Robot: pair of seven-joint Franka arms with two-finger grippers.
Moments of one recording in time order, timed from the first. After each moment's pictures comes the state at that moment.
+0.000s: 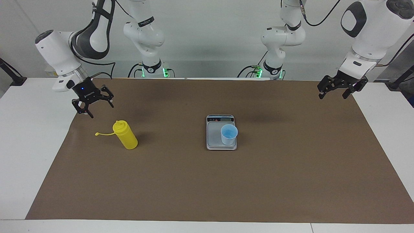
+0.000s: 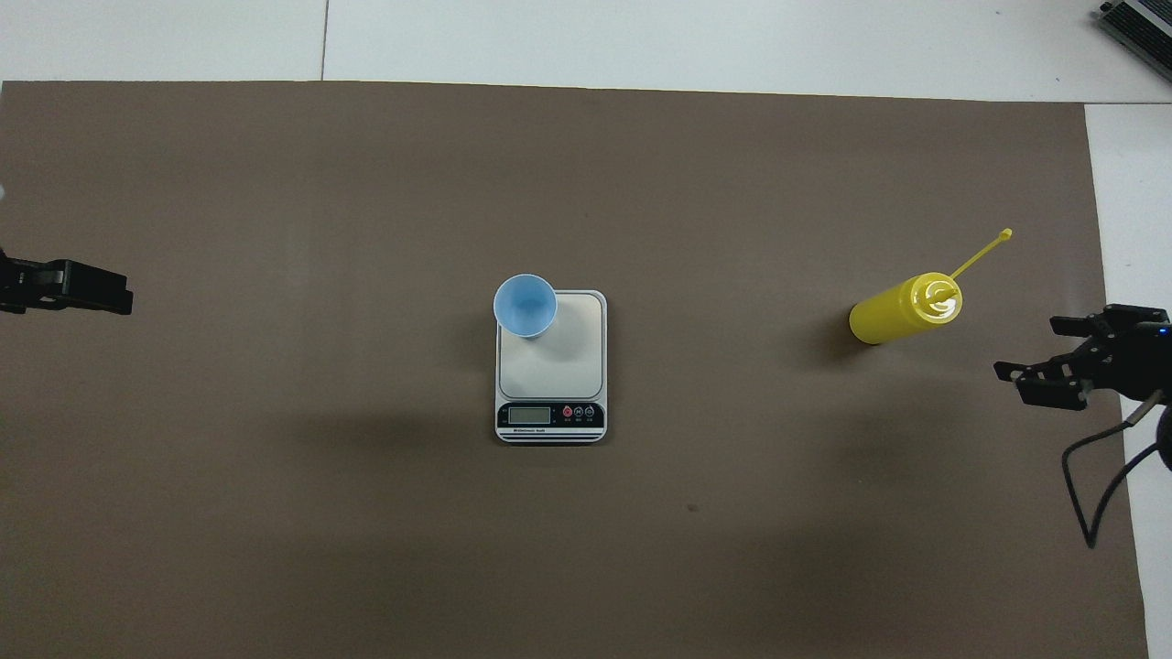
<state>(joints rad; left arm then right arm) -0.05 -0.04 0.03 -1.69 0.01 1.67 0.05 -0.36 -0.15 0.11 -2.20 0.34 2.18 -0.92</state>
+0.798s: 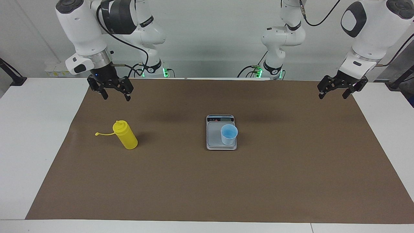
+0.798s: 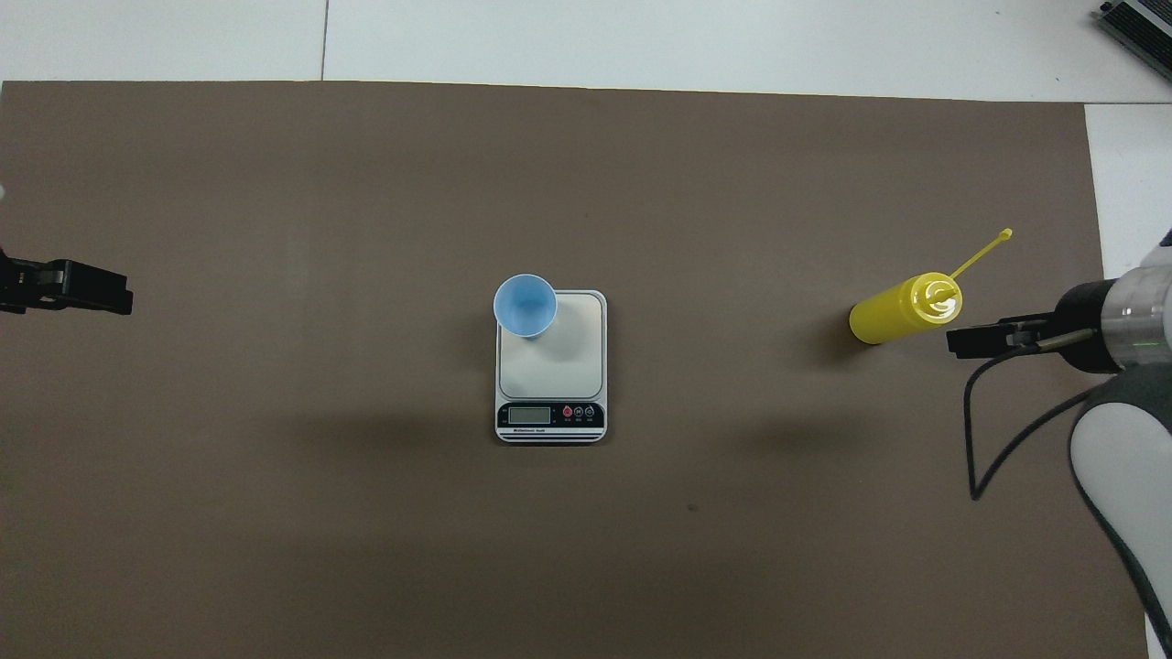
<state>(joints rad) -0.05 -0.04 0.03 -1.69 0.01 1.67 0.05 -0.12 -0.06 0.12 -1.74 0.01 1.77 0.17</state>
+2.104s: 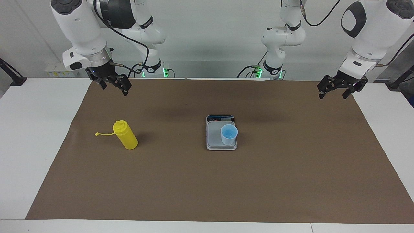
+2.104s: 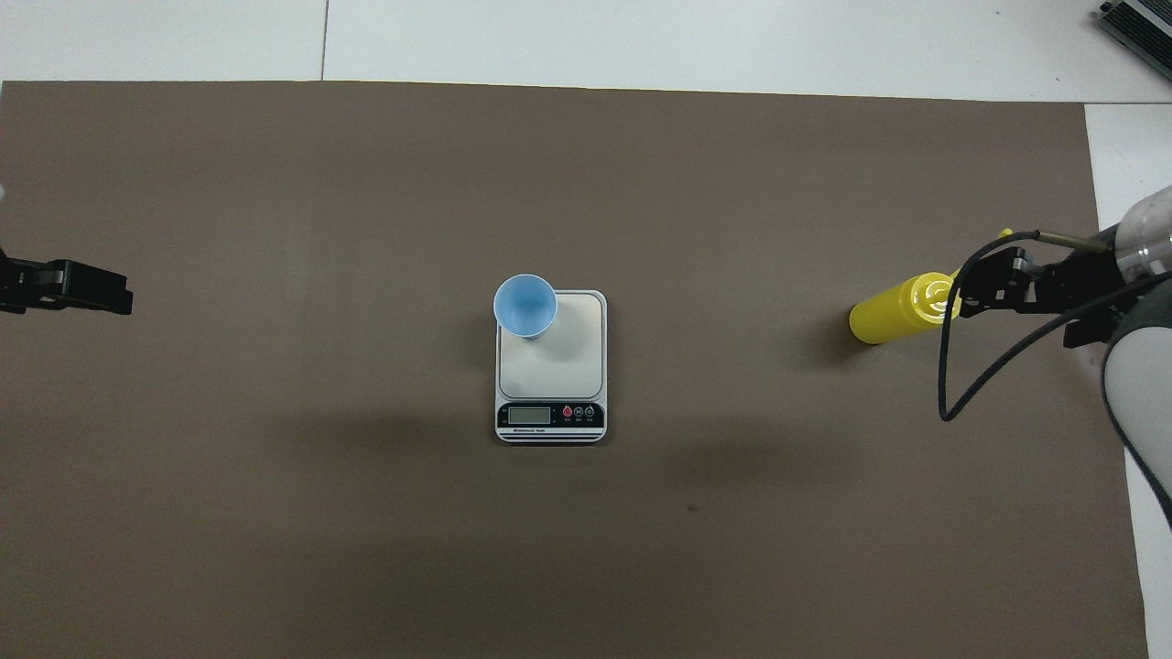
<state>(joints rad) -0.05 -0.04 0.03 -1.69 0.01 1.67 0.05 -0.10 -0.02 0.12 -1.68 -0.04 1.61 0.32</state>
